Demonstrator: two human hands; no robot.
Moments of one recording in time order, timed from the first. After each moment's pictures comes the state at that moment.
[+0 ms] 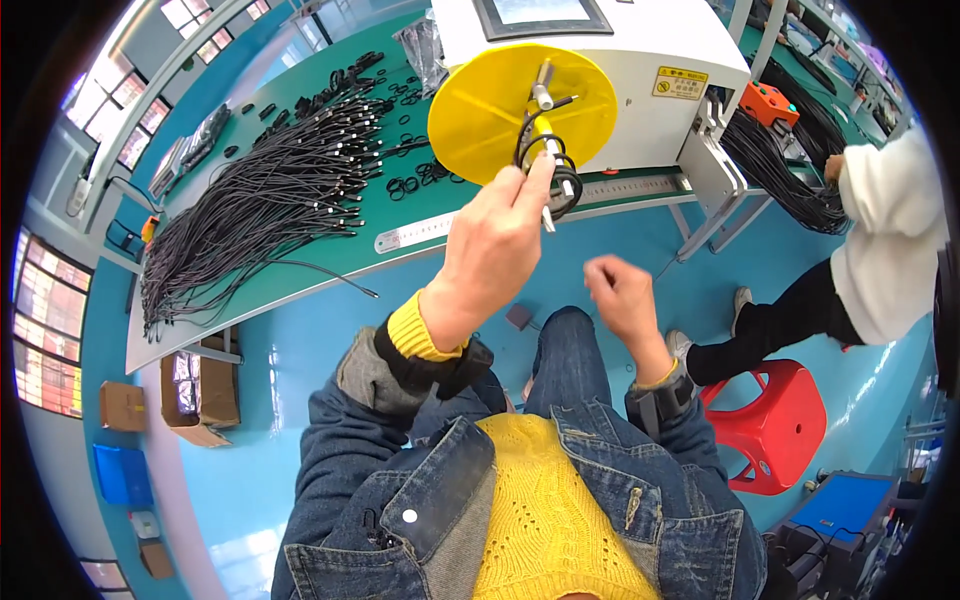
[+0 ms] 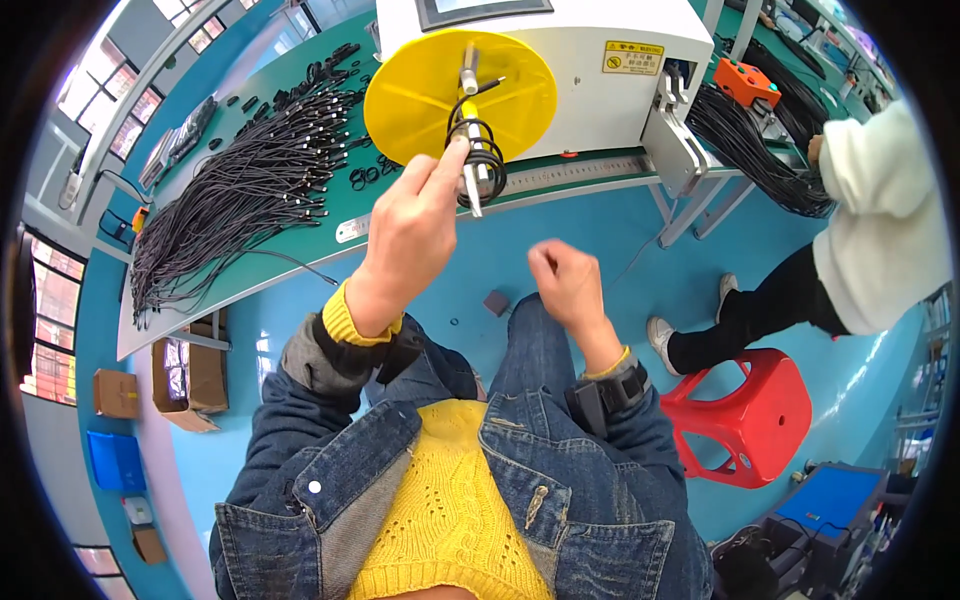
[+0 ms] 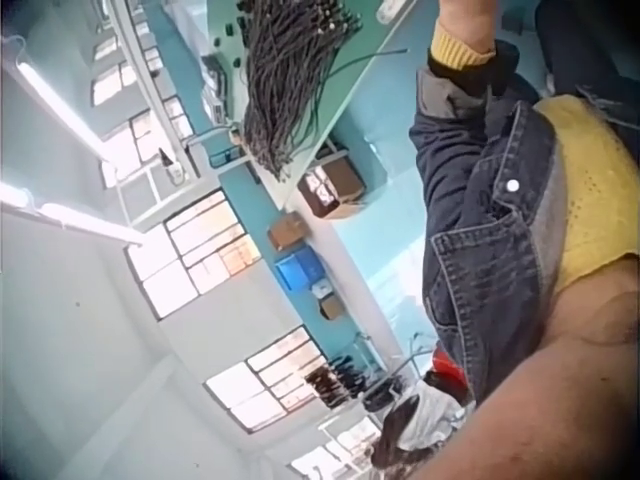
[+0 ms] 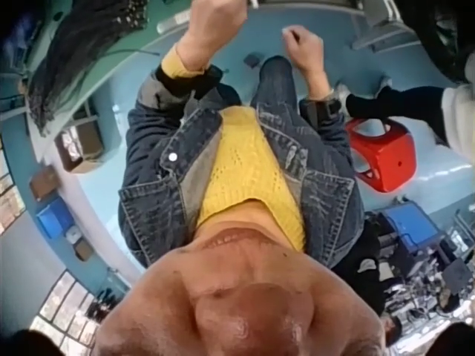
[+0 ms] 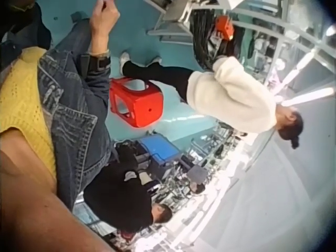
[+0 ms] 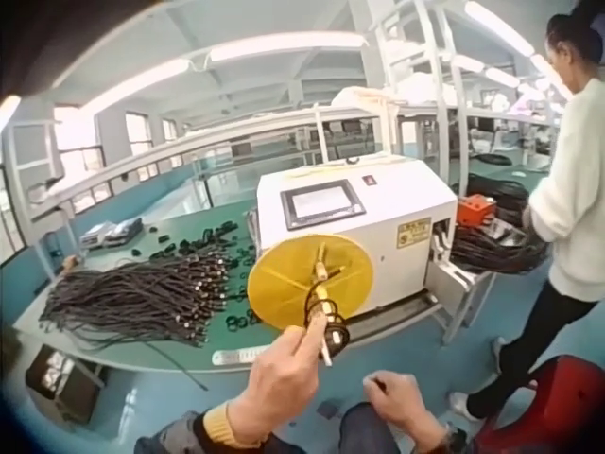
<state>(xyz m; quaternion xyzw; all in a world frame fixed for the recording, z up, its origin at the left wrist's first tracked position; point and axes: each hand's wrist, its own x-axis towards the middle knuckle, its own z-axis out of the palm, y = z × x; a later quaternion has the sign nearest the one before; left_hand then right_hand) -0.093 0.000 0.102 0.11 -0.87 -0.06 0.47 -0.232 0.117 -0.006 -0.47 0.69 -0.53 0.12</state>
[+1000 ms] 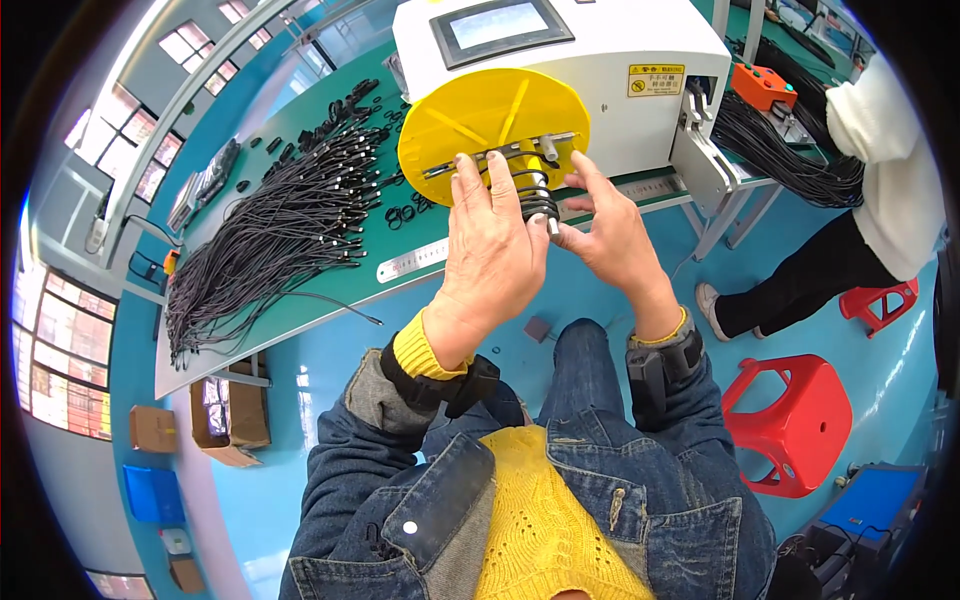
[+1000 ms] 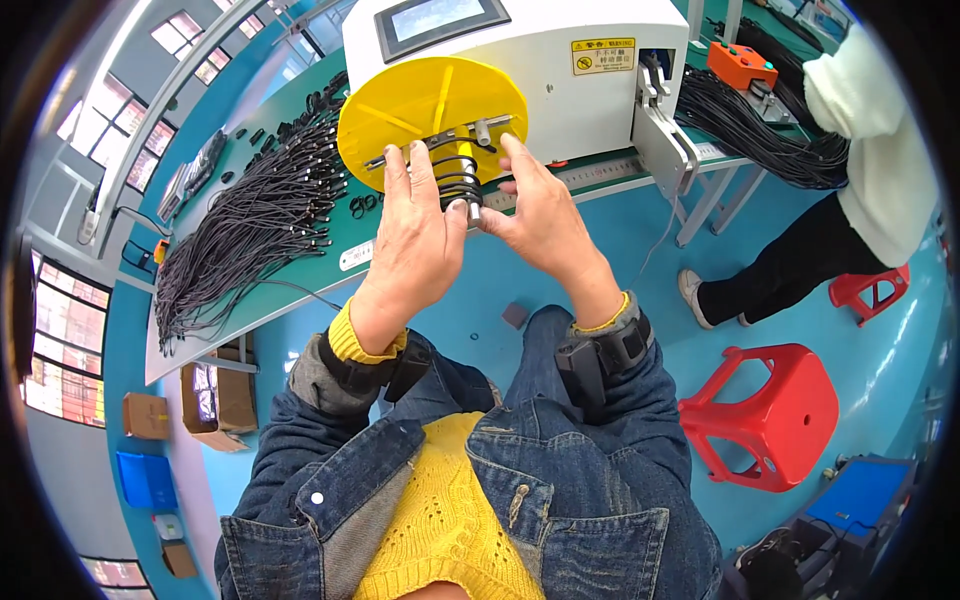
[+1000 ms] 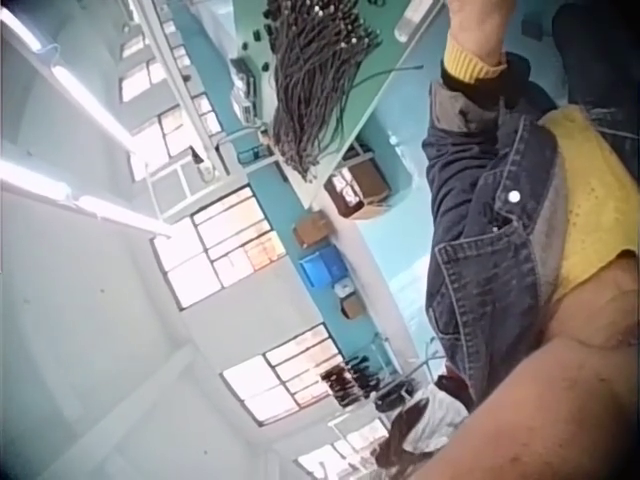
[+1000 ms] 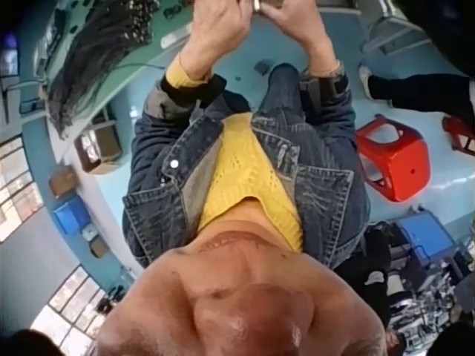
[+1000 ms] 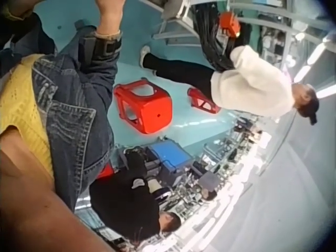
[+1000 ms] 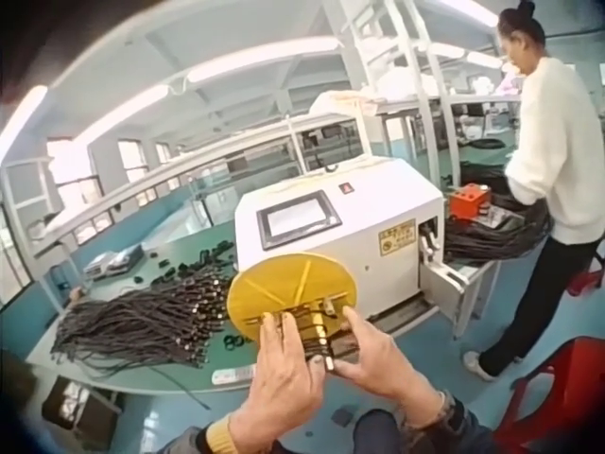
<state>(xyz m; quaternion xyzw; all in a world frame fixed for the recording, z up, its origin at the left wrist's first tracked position) -0.122 0.006 0.101 0.23 -0.90 -0.01 0.36 -0.260 0.075 0.075 -0.55 0.62 -0.56 0.07</state>
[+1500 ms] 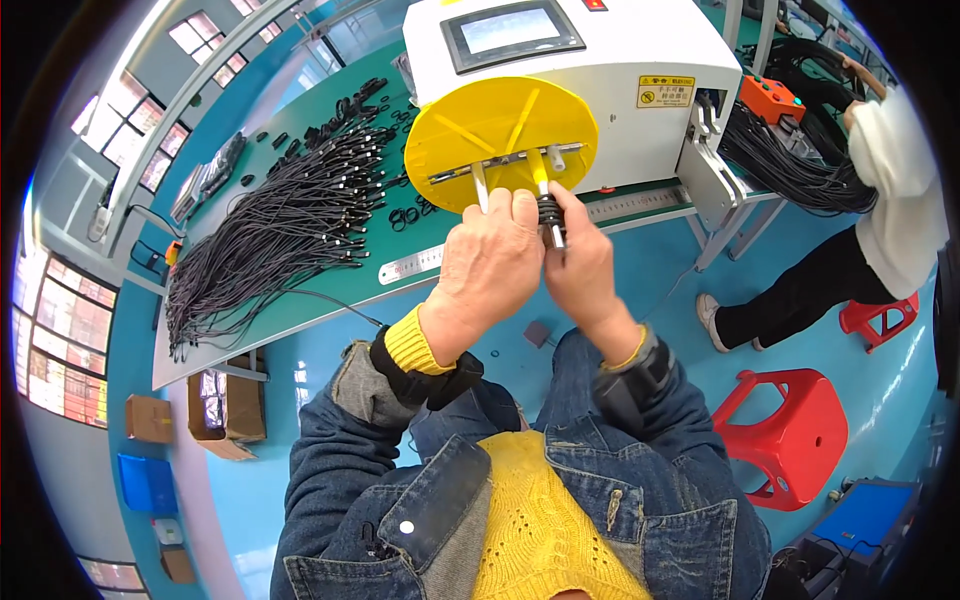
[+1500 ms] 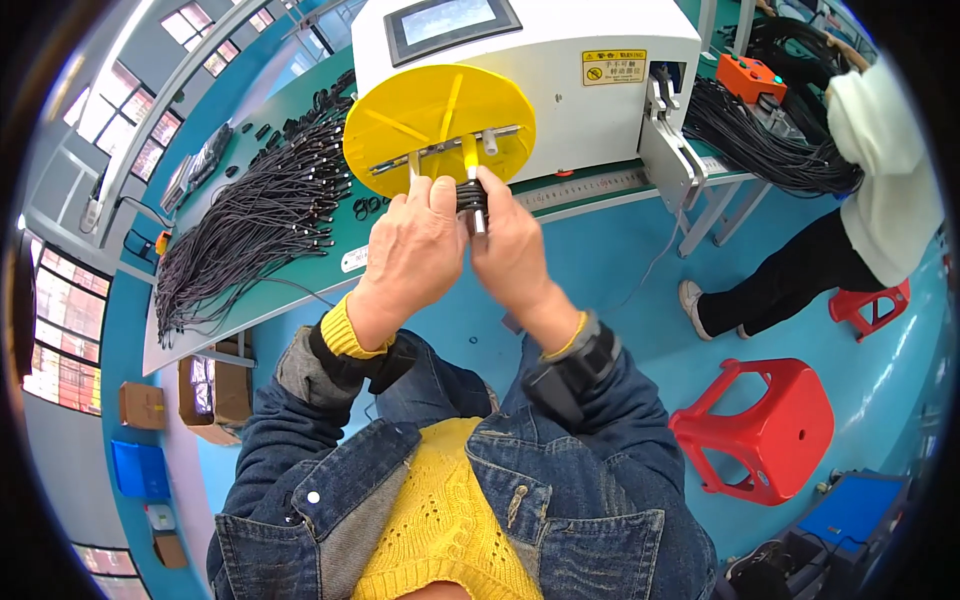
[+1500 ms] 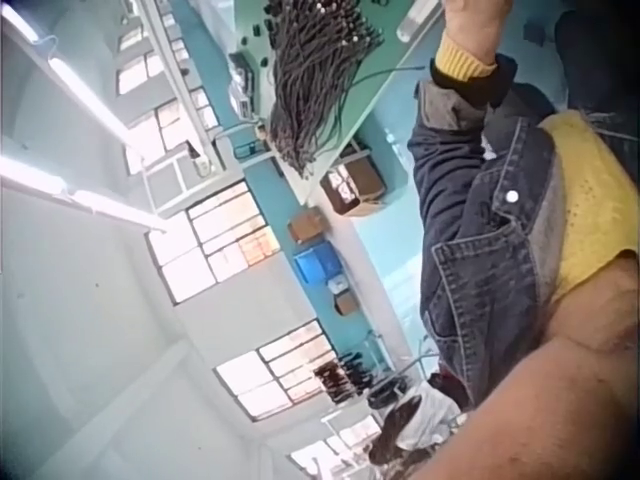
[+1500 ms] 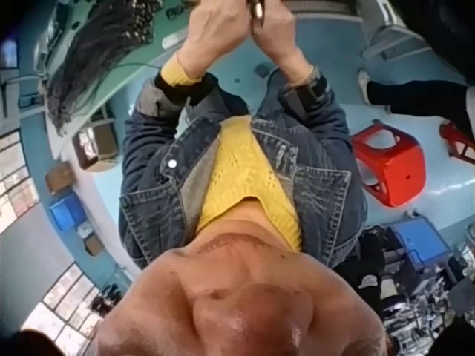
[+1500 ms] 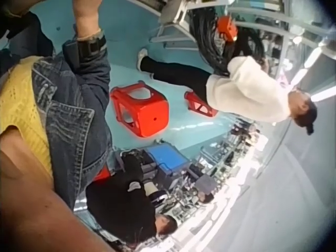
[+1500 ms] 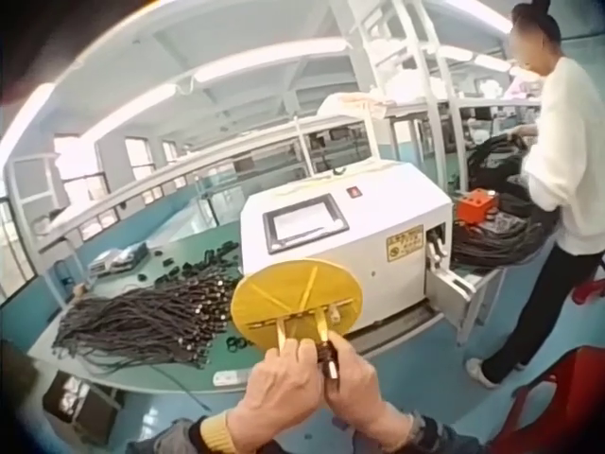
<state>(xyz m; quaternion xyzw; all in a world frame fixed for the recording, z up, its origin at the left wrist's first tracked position) -0.122 0.004 0.117 0.22 -0.94 0.08 0.26 -0.227 0.052 0.054 -0.56 0.55 -0.62 0.04</state>
